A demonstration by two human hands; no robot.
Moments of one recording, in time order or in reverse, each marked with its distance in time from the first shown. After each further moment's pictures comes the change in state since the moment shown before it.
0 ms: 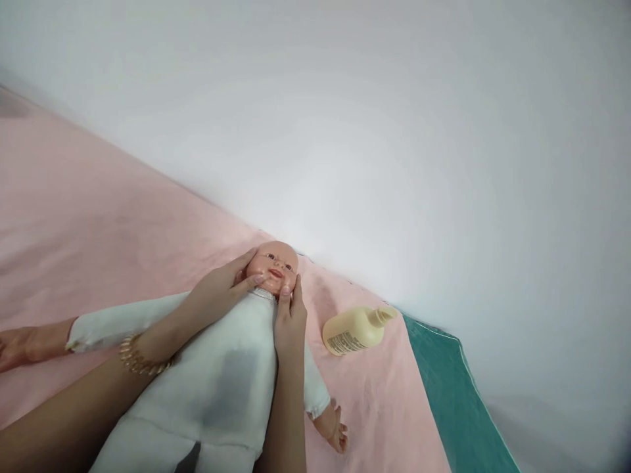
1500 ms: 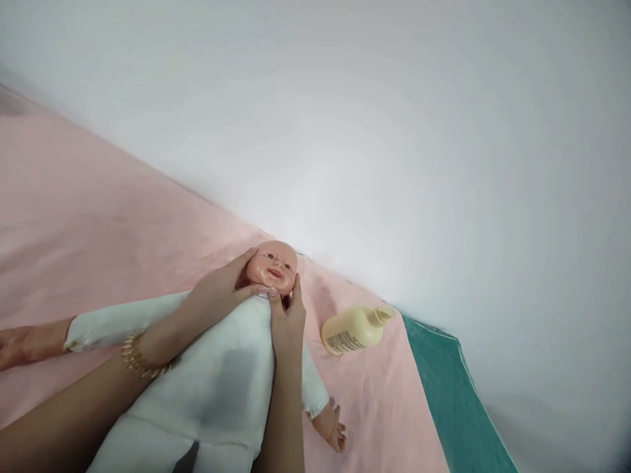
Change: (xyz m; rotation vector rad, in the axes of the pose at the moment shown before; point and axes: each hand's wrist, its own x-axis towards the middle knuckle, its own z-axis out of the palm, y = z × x) left_hand -0.003 0.004 0.001 -0.045 -0.020 0.022; right_hand -0.001 -0.002 0.003 0.149 -0.009 0.018
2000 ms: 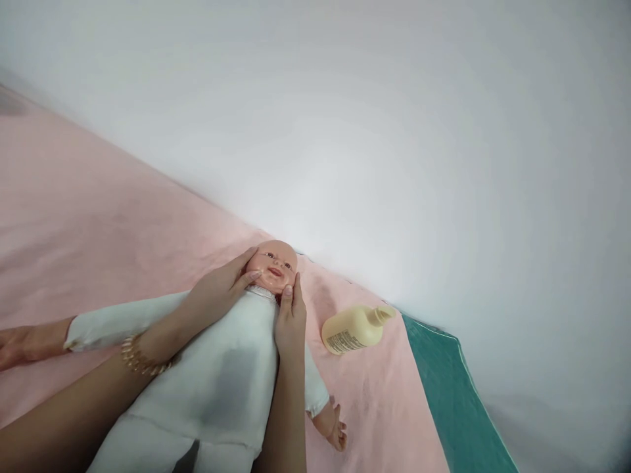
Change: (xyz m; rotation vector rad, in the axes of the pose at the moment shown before) left_hand 0.002 -0.006 0.002 0.083 0.037 0.066; right_hand 0.002 0.008 -0.005 -0.089 -0.004 -0.067
